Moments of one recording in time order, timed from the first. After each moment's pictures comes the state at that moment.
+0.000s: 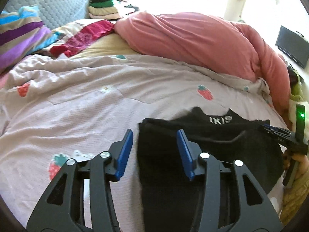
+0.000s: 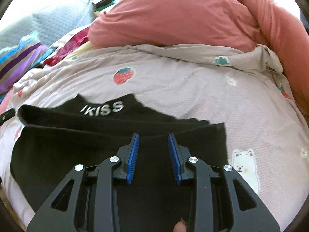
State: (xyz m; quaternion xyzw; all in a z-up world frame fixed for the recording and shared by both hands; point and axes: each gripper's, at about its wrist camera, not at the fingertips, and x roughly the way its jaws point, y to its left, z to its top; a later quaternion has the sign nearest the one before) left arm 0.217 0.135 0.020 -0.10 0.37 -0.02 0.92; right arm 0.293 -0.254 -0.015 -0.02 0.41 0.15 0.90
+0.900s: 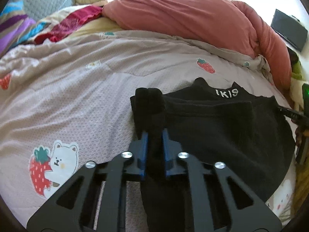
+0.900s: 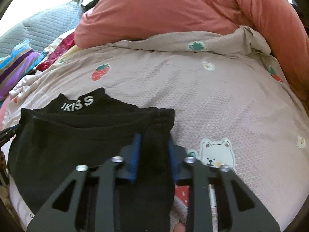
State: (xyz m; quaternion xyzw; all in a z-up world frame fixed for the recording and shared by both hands) left arm 0.230 0.125 -0.030 -0.06 0.42 -0.06 0.90; right arm 0.295 -0.310 -0.029 0.00 0.43 0.14 0.89
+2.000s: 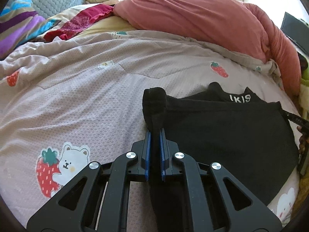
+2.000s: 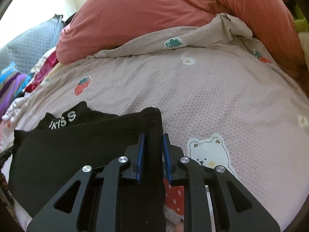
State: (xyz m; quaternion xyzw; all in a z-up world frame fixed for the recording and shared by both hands) left arm 0.240 0.136 -0.033 -0.06 0.43 -0.02 0.90; right arm 0.304 -0.330 -0.041 0.06 0.43 0.08 0.90
